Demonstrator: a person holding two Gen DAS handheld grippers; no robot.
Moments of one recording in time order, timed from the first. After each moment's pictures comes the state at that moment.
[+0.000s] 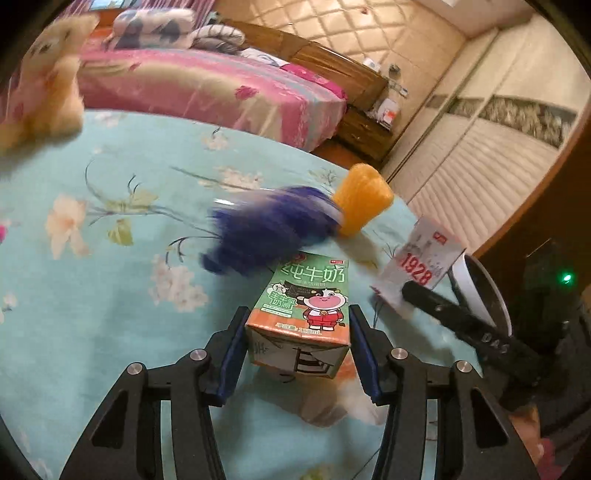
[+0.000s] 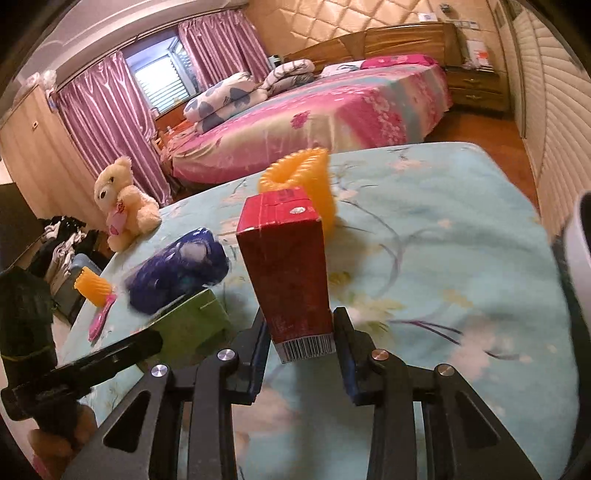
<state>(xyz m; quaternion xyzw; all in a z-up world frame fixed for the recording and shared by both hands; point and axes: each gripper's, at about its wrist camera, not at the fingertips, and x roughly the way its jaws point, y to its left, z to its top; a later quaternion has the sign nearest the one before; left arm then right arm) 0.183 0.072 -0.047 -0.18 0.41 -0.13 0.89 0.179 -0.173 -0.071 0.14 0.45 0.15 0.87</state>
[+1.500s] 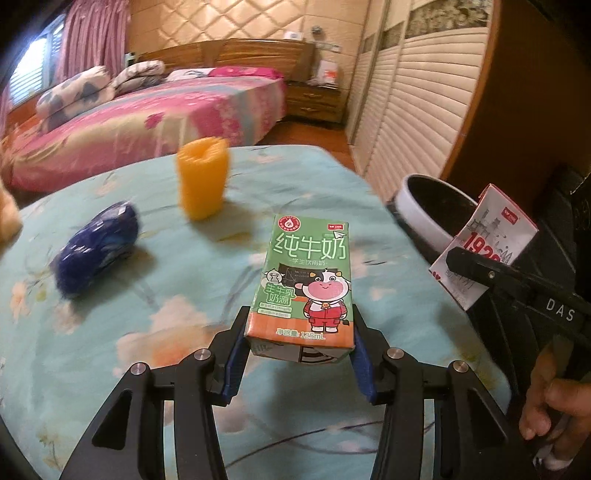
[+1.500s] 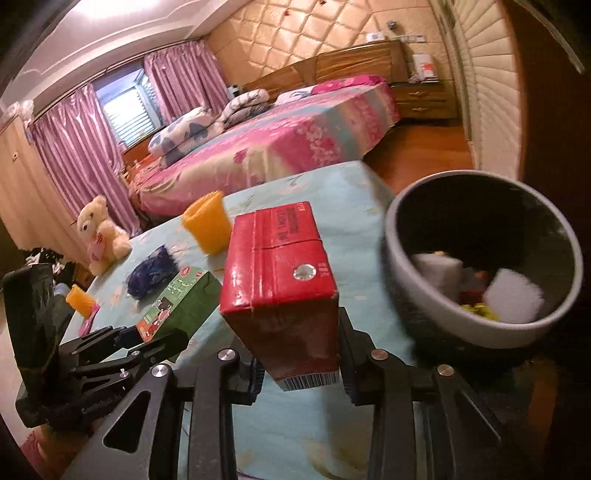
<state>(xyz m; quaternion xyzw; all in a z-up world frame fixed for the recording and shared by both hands) 0.162 -0.084 -0.023 -0.01 0.41 -0.18 0.90 0.107 -0.295 -0.038 0.16 0.42 0.07 0.89</state>
